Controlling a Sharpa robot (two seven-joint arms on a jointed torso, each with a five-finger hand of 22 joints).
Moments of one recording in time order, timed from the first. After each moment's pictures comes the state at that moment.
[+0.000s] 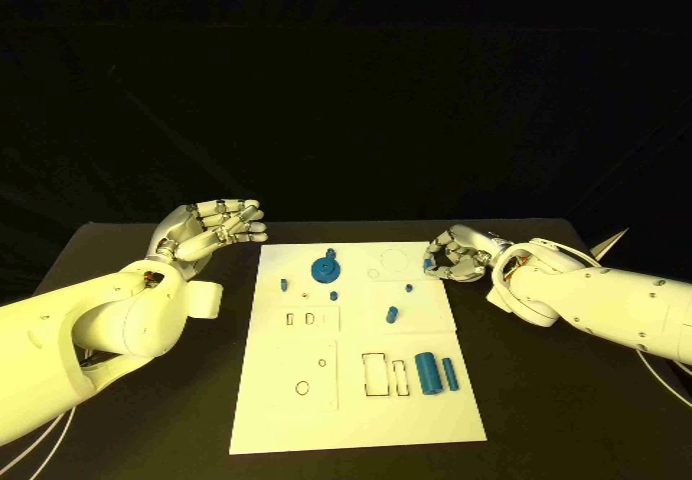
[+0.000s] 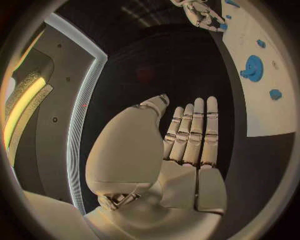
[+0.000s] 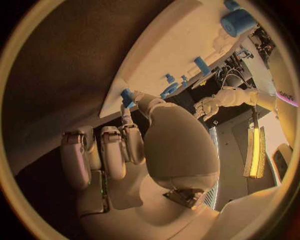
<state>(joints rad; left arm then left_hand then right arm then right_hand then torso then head) 1.24 -0.92 -0.01 1.58 -0.04 -0.39 0.46 1.49 -0.16 0.36 0.25 0.18 0.84 0.22 0.25 0.17 1.02 0.18 0.07 0.07 0.97 0.13 0.28 0.35 0.17 0.79 0.24 0.54 0.27 1.25 -0.89 -0.14 1.27 -1.17 -0.39 0.09 1.34 -0.16 0.46 0.11 0.16 0.99 0.15 0.14 0.39 1.46 0.07 1.43 1.31 1.46 0.00 1.57 1.31 0.01 1.47 0.11 1.57 1.31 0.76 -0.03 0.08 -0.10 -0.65</state>
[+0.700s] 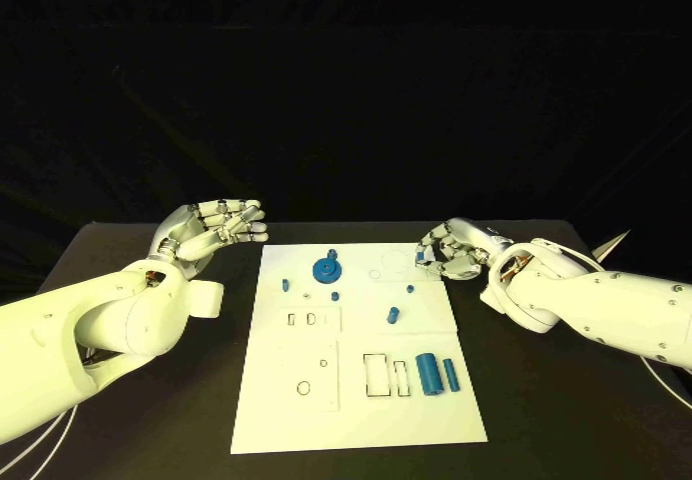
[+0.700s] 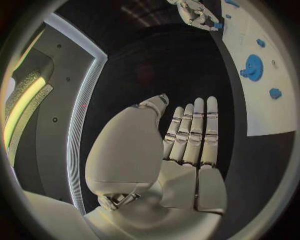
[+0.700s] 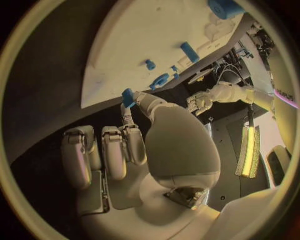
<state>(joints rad) 1.24 -0.92 -0.01 1.58 -0.04 -0.39 0.46 1.49 -0.16 0.36 0.25 0.18 0.84 0.22 0.25 0.18 1.02 0.18 0.07 0.07 0.97 0.13 0.28 0.35 0.17 0.79 0.24 0.54 0.26 1.27 -0.94 -0.14 1.44 -1.20 -0.49 0.03 1.31 -0.14 0.48 0.12 0.20 1.02 0.13 0.18 0.41 1.46 0.06 1.43 1.31 1.46 -0.01 1.57 1.31 0.01 1.47 0.10 1.57 1.31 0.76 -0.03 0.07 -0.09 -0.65</state>
